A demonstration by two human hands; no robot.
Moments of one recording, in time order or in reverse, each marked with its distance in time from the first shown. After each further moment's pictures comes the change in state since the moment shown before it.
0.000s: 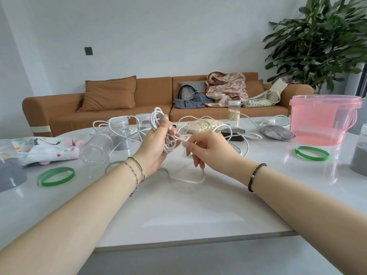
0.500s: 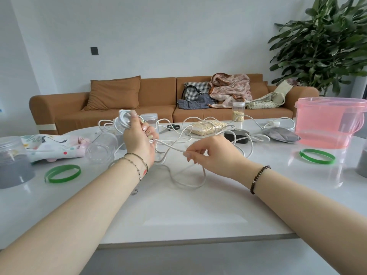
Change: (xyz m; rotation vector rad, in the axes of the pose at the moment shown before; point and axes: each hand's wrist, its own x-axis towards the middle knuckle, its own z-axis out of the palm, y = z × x) left_hand 0.014 0.015 -0.021 -0.398 0.506 0.154; right_hand 0.002 0.005 0.002 -0.259 -0.014 -0.140
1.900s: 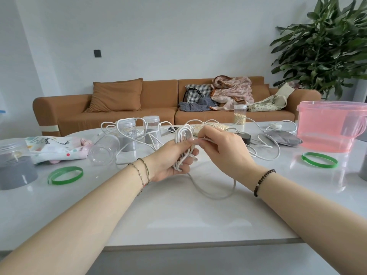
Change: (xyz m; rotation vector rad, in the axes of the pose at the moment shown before) left_hand -0.040 -0.015 0.001 0.618 -0.661 -0.456; right_hand -0.001 0.006 -0.008 -0.188 0.374 -0.220
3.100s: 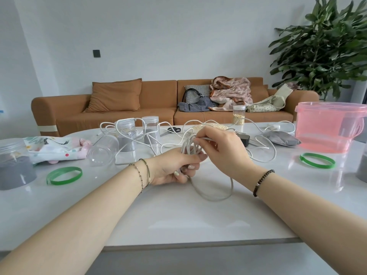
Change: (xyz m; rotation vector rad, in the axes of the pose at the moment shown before) left_hand -0.004 -0.004 0.002 0.218 -0.200 -0.124; right_hand 0.003 0.001 0.002 0.082 0.004 0.057
